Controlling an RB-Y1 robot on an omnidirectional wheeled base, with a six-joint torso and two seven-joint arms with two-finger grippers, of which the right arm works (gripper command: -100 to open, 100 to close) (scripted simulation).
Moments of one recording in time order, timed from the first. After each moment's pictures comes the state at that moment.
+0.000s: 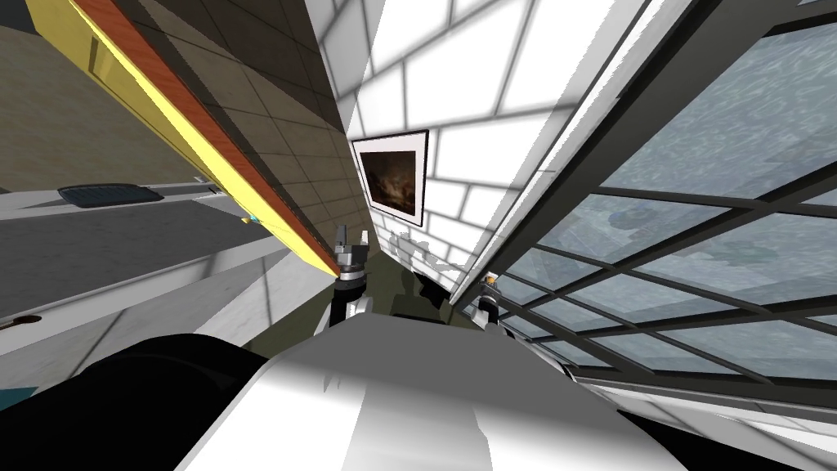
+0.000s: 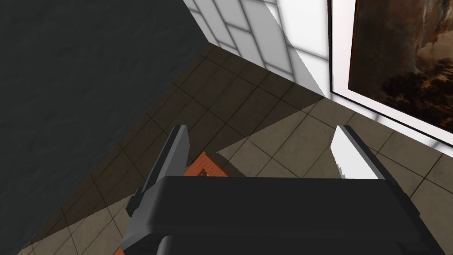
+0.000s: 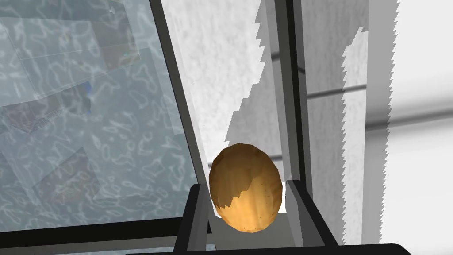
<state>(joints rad) -0.31 -0.16 -0.54 -0.29 -0.06 -0.91 1.49</state>
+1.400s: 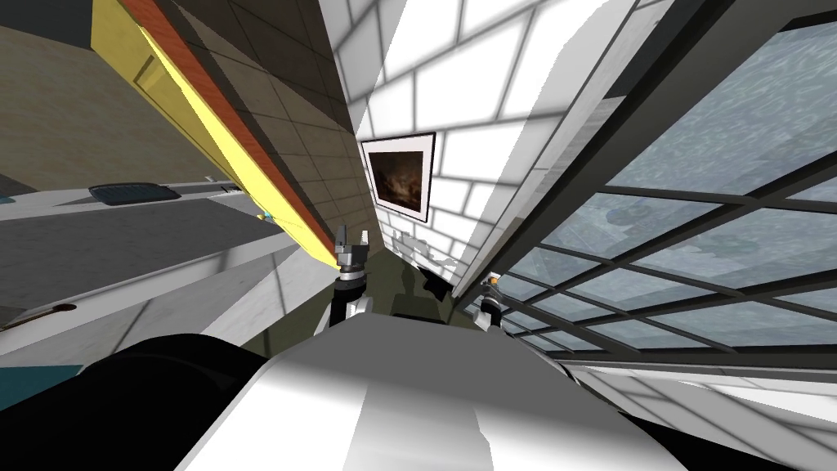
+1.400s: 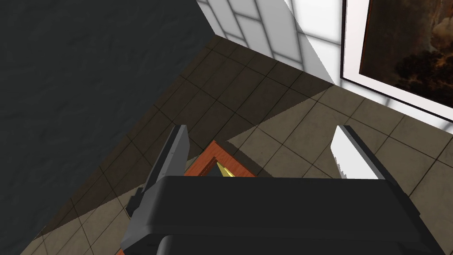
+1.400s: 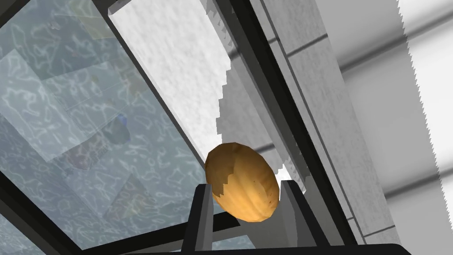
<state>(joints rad) -0.28 -0.17 -0.49 -0.32 -0.11 -0.91 1.17</state>
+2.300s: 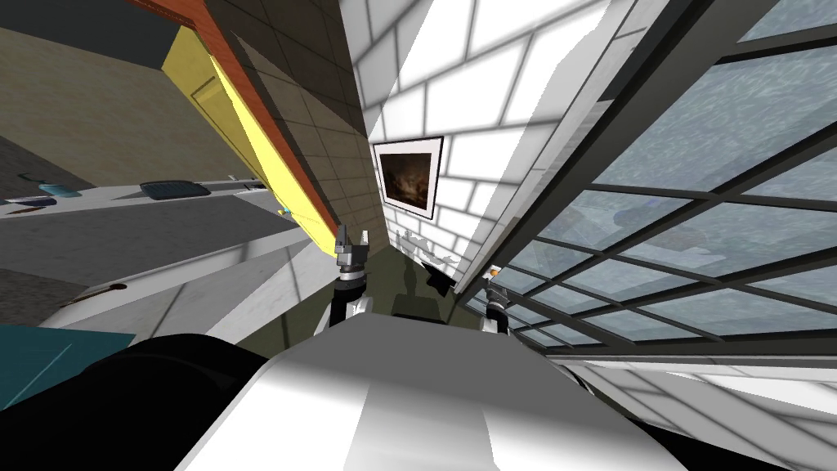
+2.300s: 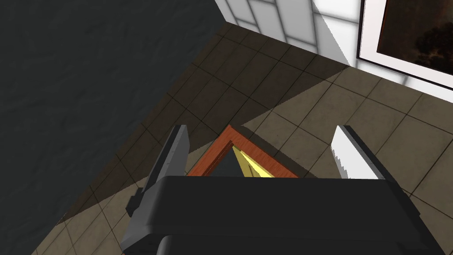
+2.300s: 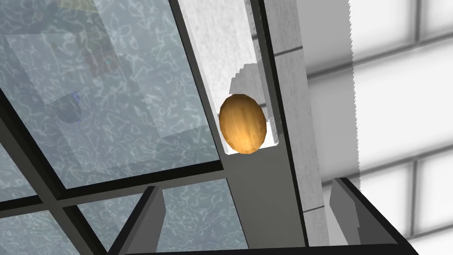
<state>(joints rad) -0.23 -0.22 -0.45 -0.31 -0.04 -0.95 1.28</state>
